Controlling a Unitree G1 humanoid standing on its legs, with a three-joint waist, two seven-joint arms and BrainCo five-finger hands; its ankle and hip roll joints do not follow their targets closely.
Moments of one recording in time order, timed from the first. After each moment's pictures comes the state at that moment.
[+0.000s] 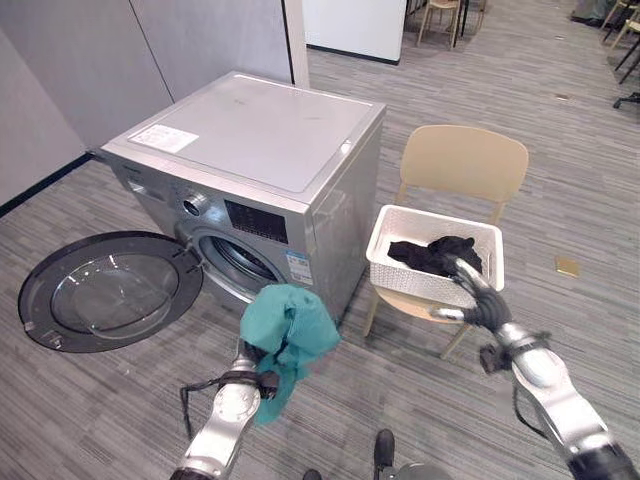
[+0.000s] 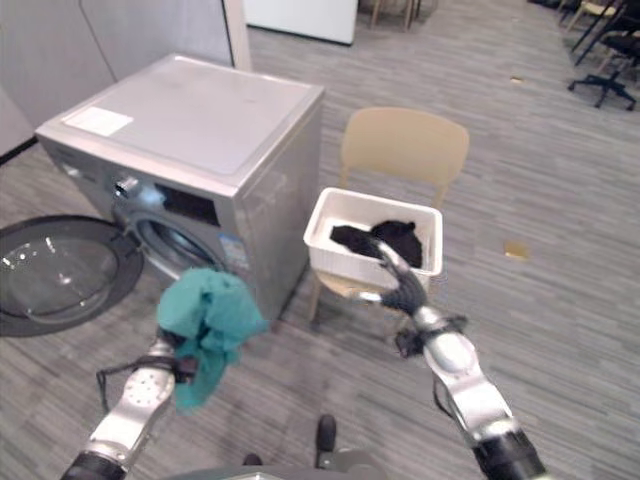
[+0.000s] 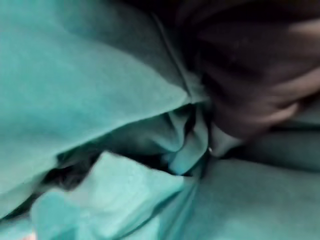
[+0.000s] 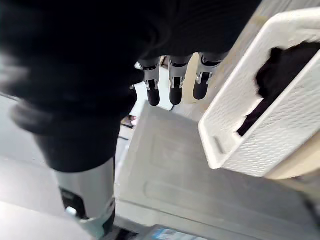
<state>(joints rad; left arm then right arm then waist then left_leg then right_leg) 0.12 0.36 -0.16 0.23 -0.04 -0.07 0.14 0.13 -0.54 0.14 -0.03 0.07 -0.07 0.01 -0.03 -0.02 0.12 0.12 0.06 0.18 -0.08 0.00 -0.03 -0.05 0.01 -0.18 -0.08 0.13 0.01</state>
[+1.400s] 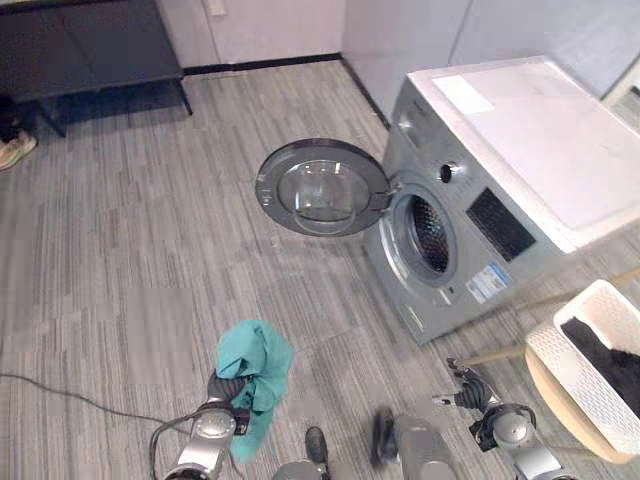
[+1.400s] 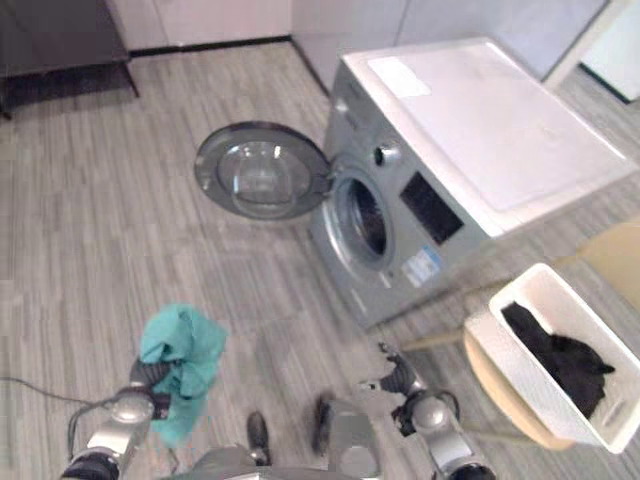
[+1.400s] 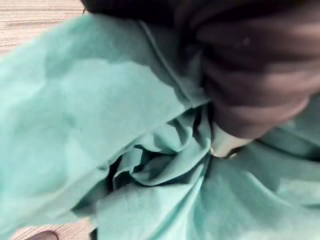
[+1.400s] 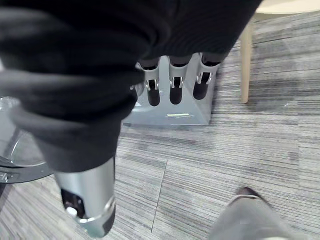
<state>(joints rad) -0.02 0.35 -0.13 0.75 -0.07 -0.01 0.16 0.06 -0.36 0.28 0.53 -0.12 0.00 -0.01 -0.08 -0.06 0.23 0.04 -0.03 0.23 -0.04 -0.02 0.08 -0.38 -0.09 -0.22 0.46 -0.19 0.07</state>
